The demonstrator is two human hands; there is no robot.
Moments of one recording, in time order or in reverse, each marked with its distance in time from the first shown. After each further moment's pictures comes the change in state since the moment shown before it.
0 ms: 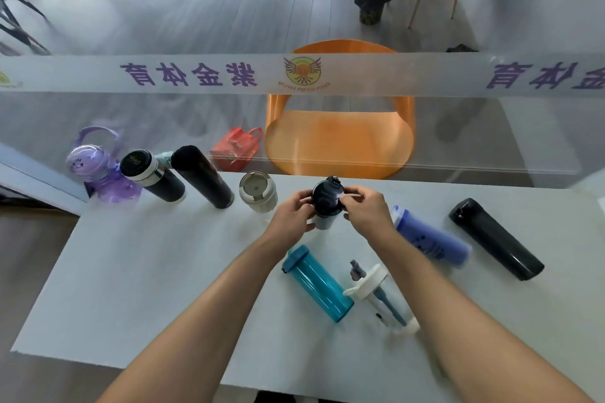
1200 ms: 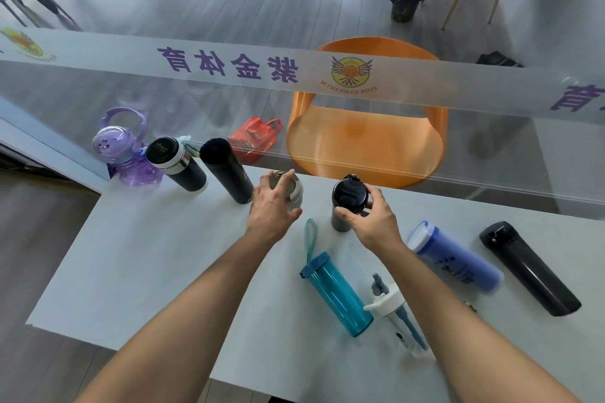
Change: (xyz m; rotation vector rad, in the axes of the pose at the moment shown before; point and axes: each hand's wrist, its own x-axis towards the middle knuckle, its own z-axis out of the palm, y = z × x) left_hand 0.046 -0.028 -0.088 0.867 0.362 0.167; right_hand -0.002 -0.010 0.035 -0.186 -0.069 -0.123
